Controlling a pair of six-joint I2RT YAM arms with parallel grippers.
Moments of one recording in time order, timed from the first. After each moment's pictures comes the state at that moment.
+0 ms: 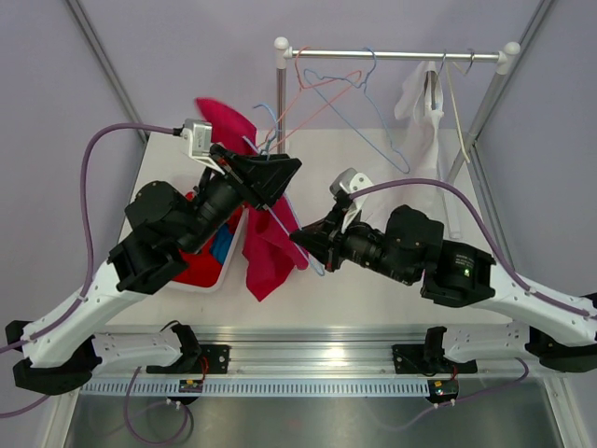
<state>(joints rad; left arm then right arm) -1.02 1.02 1.41 -0.10 -0.24 -0.49 1.28 1.10 1.43 -0.40 0.21 0.21</state>
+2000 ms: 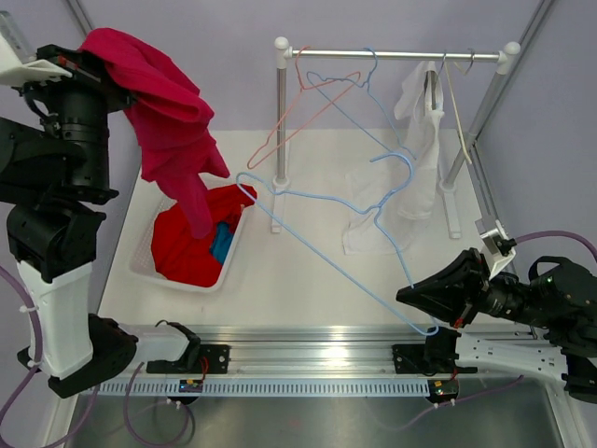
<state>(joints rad) -0.57 1.28 2.27 -0.48 -0.56 -0.07 1.27 0.43 1.18 -0.64 -0.06 0.49</state>
